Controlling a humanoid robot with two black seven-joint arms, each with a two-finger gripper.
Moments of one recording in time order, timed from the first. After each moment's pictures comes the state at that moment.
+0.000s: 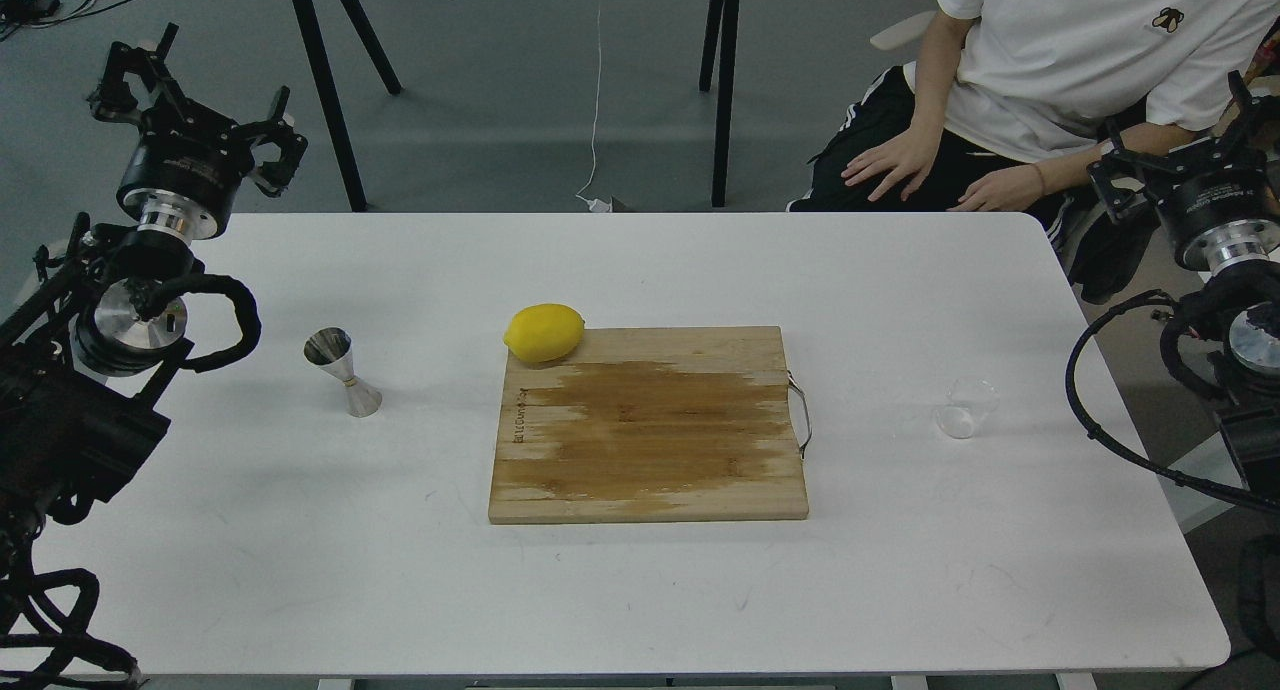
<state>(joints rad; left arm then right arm) -0.70 0.38 -1.04 -0.73 -0.04 -0.35 -0.30 0.74 -0.40 1.17 0.43 0.17 0.49 0.09</state>
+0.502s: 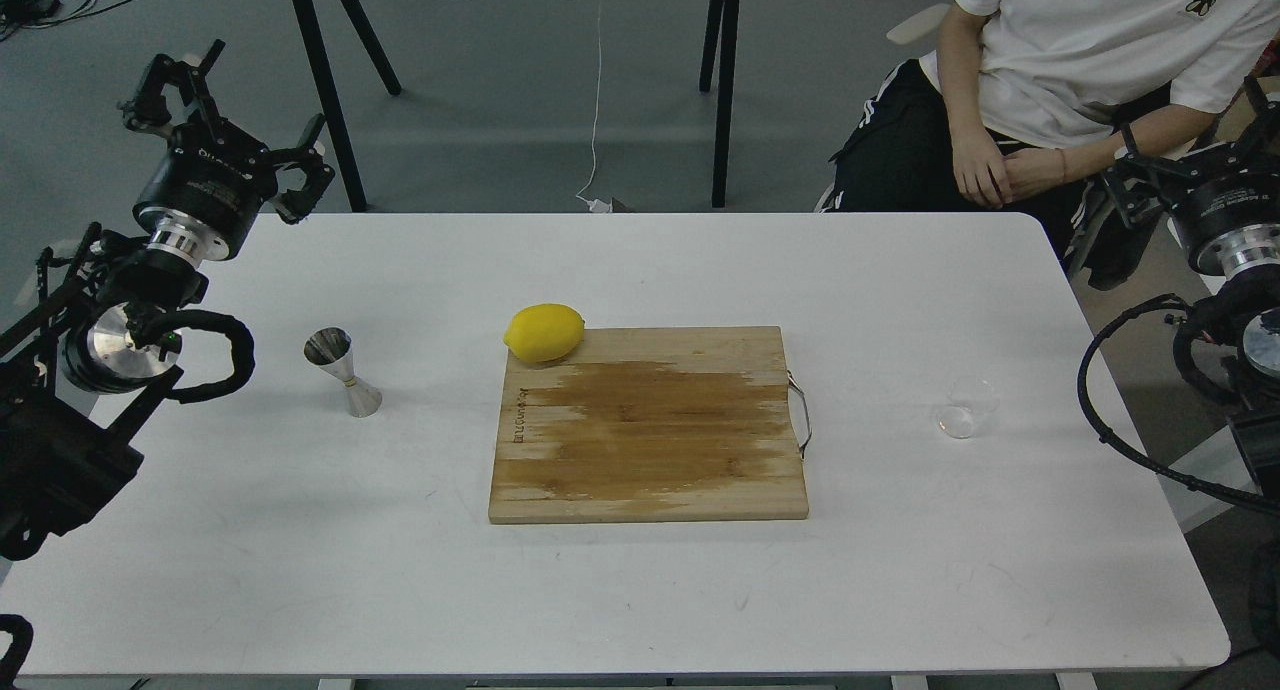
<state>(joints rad) -0.61 0.54 -0.88 -0.97 -0.03 -0.32 -0.29 0.72 -0.42 1.17 0.43 0.18 0.49 0.09</state>
